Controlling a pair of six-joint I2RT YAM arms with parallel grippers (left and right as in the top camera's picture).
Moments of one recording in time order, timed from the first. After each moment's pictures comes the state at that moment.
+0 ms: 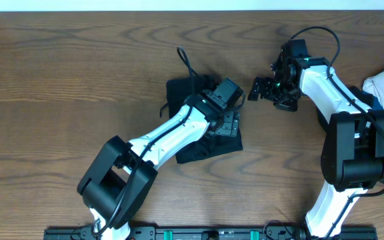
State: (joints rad) left arm -0.73 1.89 1.31 -0.65 0.01 -0.55; right arm 0.09 2.00 1.42 -0.83 -0.27 0.33
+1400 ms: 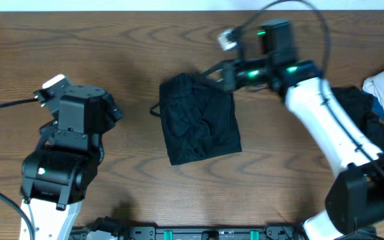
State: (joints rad) left arm -0.21 1.01 1.25 -1.08 -0.50 -0.65; right arm 0.38 1.73 1.42 -0.44 -0.99 0.30
